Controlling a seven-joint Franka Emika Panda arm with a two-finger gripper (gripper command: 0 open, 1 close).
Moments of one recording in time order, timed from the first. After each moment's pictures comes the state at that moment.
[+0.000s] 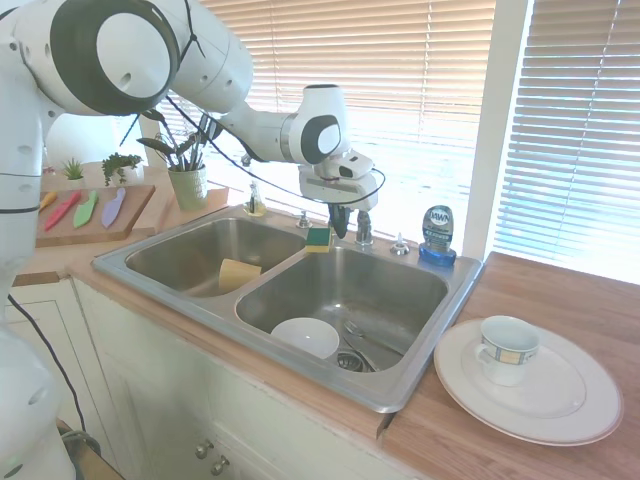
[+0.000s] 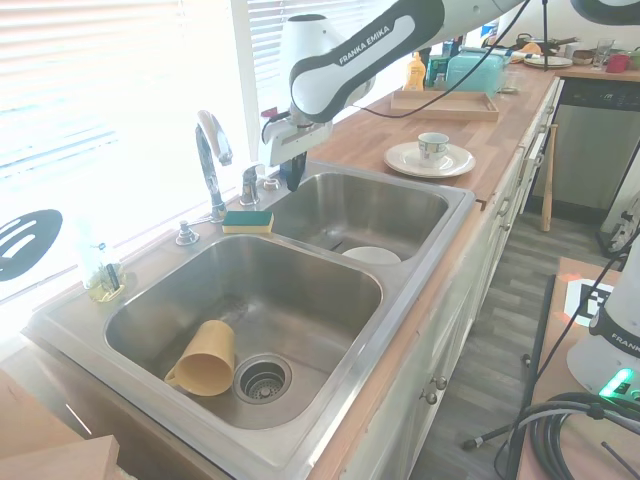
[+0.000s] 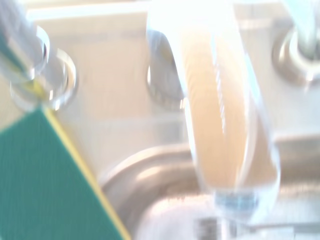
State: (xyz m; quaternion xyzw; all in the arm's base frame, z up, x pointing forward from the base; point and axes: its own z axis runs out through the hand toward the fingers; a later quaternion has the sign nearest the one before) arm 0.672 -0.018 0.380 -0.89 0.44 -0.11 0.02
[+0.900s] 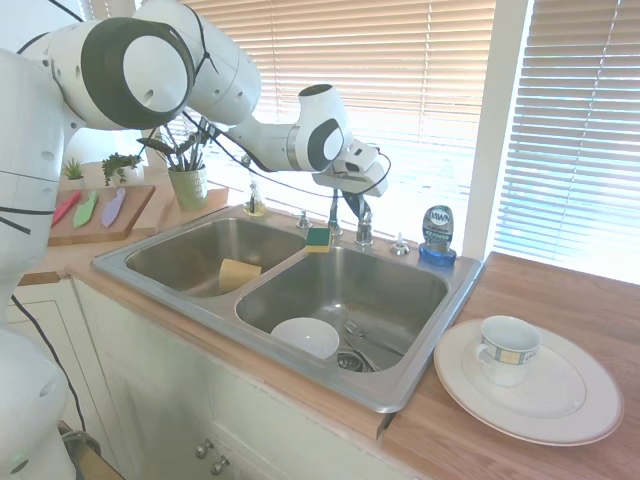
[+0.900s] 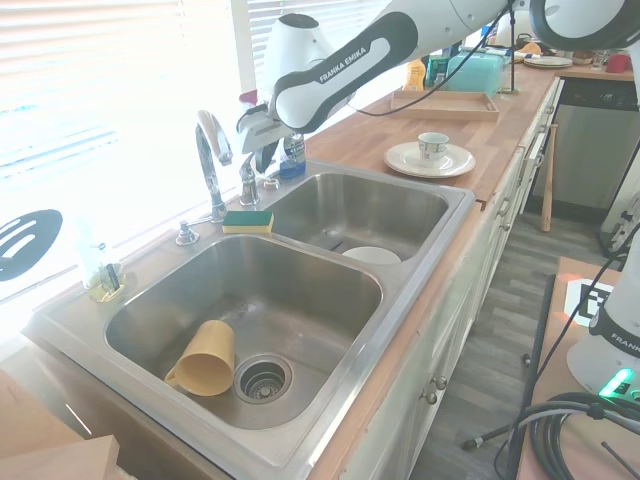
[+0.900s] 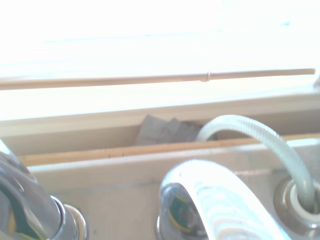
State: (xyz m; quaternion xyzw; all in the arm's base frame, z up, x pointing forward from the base) arm 0.707 -0.009 0.392 -0.87 0.43 -0.24 0.06
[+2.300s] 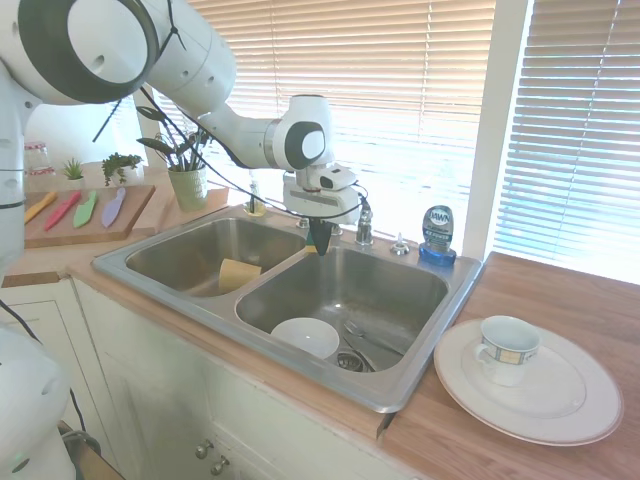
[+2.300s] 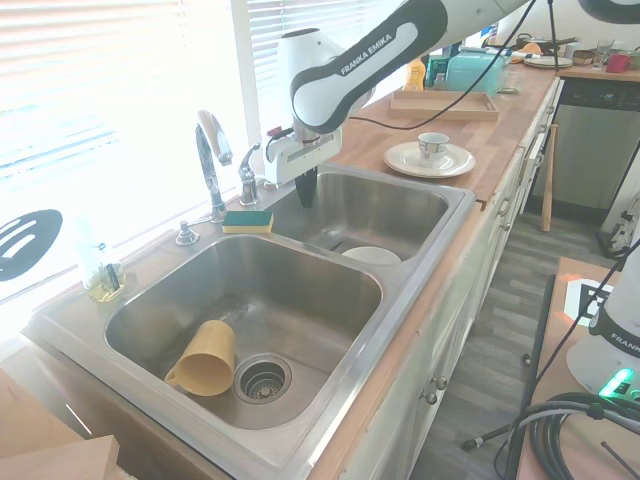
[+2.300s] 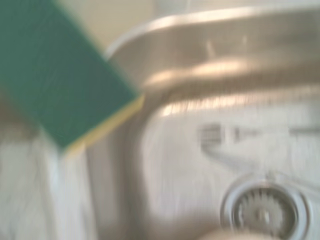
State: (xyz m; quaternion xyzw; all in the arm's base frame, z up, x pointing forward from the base) arm 0.599 0.009 0.374 -0.89 0.45 -0.04 -0.01
